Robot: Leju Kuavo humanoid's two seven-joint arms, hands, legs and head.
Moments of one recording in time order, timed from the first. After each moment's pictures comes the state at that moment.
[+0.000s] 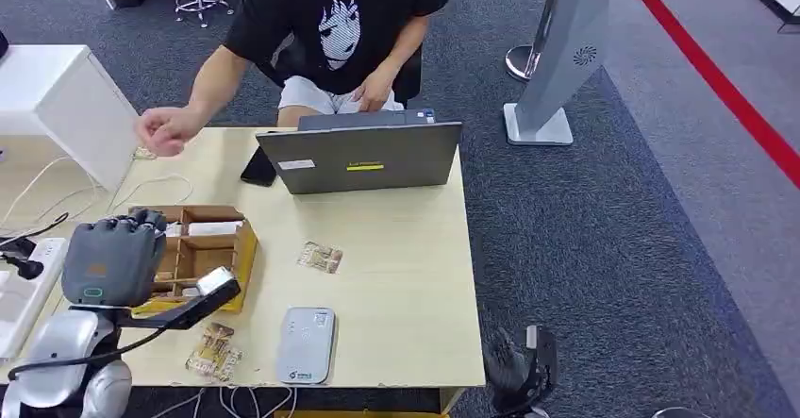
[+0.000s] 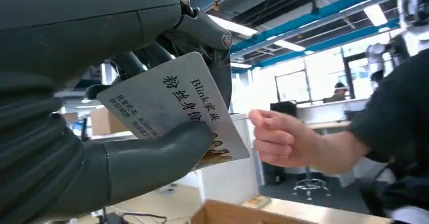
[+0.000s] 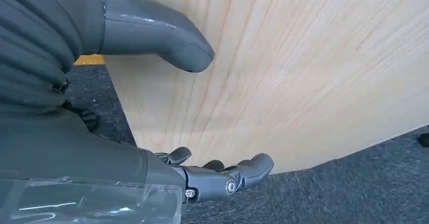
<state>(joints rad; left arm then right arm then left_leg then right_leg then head) -0.10 0.09 -0.06 -1.78 -1.44 0.13 -0.09 -0.20 0.23 -0.52 -0.39 0.20 0.20 -0.53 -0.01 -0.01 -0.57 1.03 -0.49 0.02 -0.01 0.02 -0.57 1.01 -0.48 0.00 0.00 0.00</state>
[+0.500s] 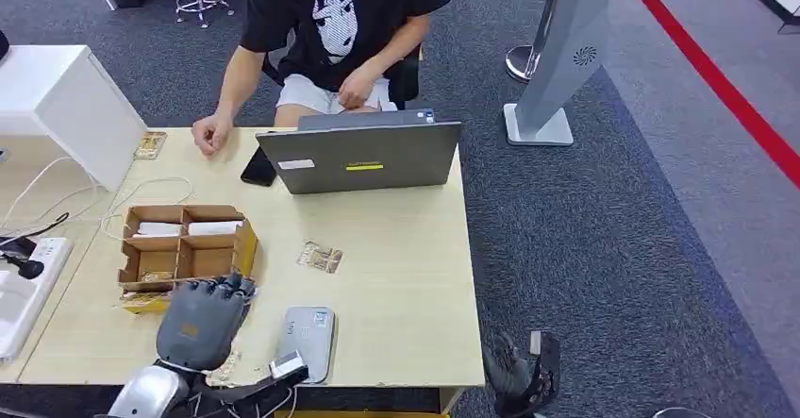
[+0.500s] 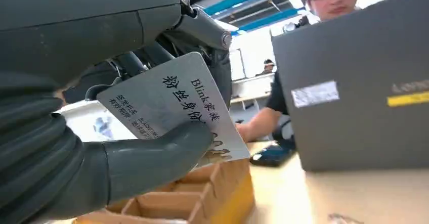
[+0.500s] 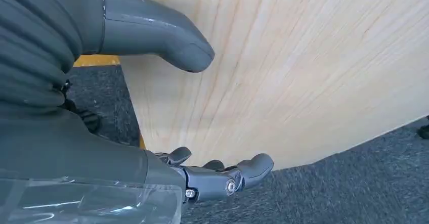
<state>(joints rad) 0.07 0.05 -0.26 -1.76 -1.47 0.18 -0.12 -0.19 0.23 -0.52 -0.39 0.19 0.19 -0.54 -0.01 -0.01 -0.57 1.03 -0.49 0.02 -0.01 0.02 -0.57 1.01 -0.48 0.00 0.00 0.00</state>
